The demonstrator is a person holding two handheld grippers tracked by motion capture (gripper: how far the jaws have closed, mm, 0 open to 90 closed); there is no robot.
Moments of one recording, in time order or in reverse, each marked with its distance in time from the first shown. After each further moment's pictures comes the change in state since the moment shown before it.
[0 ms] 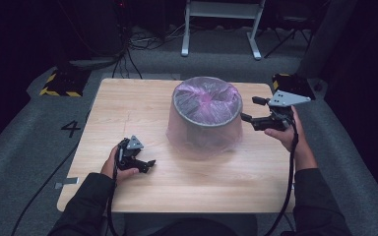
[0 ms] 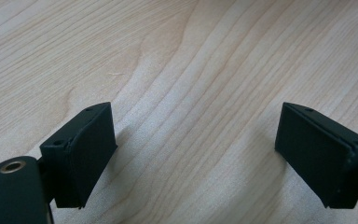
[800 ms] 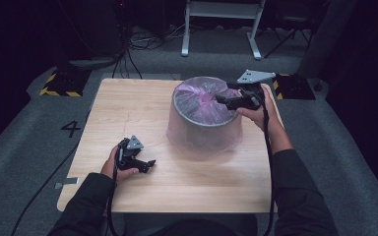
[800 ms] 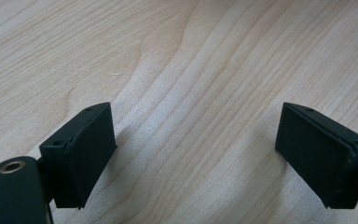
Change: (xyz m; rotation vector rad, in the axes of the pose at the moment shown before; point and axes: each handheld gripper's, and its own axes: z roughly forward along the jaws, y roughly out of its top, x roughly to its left) left arm 0.000 0.000 0.000 0.001 0.002 0.003; right arm 0.002 0.052 0.077 0.067 0.019 0.022
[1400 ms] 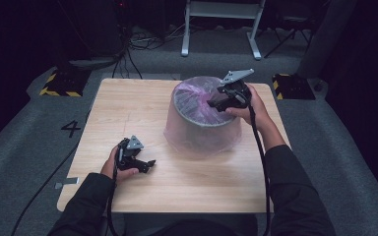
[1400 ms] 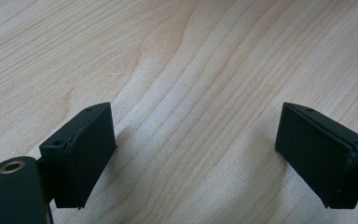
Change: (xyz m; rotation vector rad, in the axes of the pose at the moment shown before) left arm 0.000 0.000 0.000 0.000 0.000 0.001; right arm 0.007 0.006 0.034 0.198 0.031 -0.045
